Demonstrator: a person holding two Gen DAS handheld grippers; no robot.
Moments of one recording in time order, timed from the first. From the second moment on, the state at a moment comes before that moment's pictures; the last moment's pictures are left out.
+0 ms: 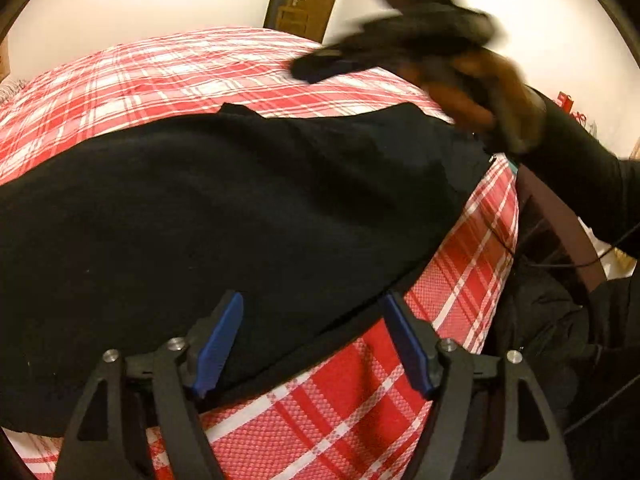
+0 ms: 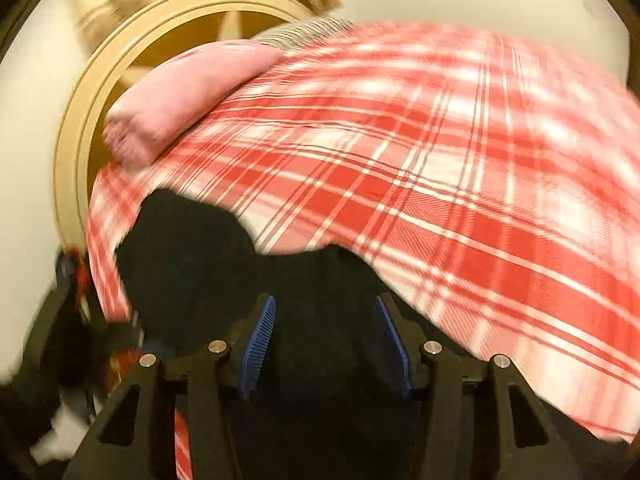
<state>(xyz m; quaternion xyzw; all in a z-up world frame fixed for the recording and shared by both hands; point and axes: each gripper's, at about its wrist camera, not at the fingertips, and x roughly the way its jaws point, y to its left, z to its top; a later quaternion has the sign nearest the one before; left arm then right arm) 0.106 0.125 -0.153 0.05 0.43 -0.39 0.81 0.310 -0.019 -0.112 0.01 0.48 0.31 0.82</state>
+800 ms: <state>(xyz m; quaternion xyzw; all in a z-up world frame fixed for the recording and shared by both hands) 0.094 0.153 -0.126 0.03 0.39 -0.35 0.85 0.217 -0.057 -0.085 -0.11 0.44 0.30 0.84</state>
